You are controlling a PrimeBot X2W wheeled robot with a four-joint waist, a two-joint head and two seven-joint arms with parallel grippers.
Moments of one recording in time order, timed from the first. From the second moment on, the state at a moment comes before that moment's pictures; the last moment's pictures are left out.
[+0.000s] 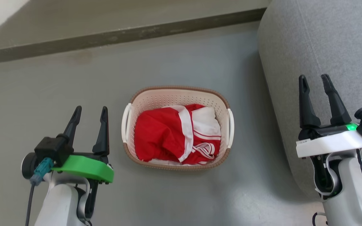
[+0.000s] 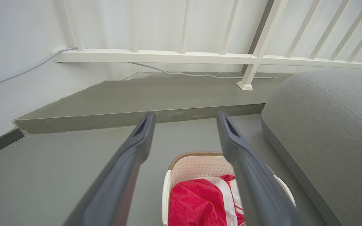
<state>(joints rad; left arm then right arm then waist) -0.20 0.04 -0.16 0.21 -0.29 -0.09 -0.25 -0.15 -0.06 0.05 0.06 0.31 0.11 -0.25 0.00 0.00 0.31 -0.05</state>
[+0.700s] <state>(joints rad) -0.42 0.04 -0.21 0.52 -0.32 -0.11 -0.13 -0.24 -0.06 0.06 0.05 0.31 0.12 -0.25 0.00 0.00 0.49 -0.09</state>
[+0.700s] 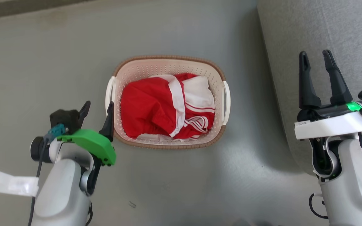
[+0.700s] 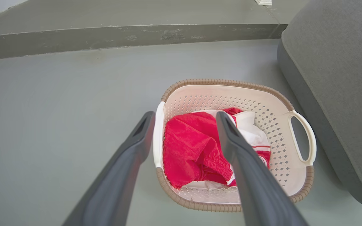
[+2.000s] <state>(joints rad) -0.83 0.14 -0.19 0.92 -0.37 -0.12 0.10 -0.43 -0.06 0.16 0.00 0.32 0.12 -0.25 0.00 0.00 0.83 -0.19</state>
